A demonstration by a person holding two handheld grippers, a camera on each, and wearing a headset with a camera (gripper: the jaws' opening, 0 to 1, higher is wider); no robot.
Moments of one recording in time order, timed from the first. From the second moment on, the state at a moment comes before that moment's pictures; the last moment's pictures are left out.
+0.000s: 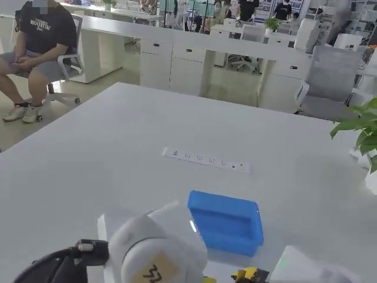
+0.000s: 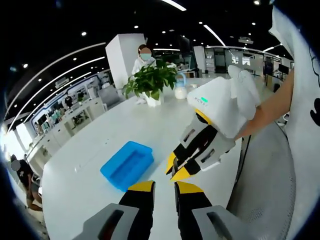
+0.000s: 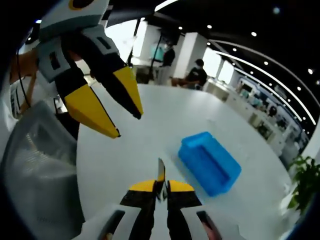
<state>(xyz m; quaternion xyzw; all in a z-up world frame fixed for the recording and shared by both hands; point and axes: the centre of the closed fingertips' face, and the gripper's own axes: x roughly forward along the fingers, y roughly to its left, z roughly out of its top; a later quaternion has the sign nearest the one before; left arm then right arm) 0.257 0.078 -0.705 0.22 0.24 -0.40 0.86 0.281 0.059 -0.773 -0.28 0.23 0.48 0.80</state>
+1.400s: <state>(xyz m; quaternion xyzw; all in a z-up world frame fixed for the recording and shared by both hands) 0.235 0.054 -0.798 0.29 0.29 -0.53 0.75 0.248 0.039 -0.826 -0.34 0.29 0.48 0.75</state>
